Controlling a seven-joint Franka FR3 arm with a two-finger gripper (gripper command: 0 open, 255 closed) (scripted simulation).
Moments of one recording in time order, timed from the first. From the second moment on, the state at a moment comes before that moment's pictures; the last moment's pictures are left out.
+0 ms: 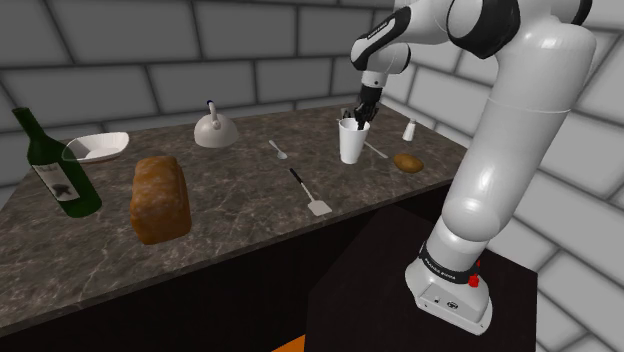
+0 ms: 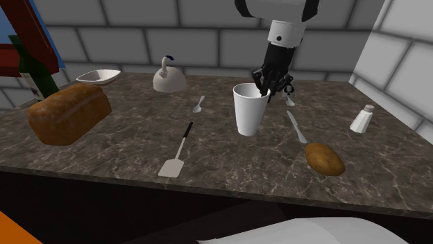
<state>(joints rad) -0.09 0.08 -0.58 -2.07 0.18 2.04 -0.59</state>
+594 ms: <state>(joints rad) -0.09 0.03 -0.58 -2.00 0.14 1.93 -0.55</state>
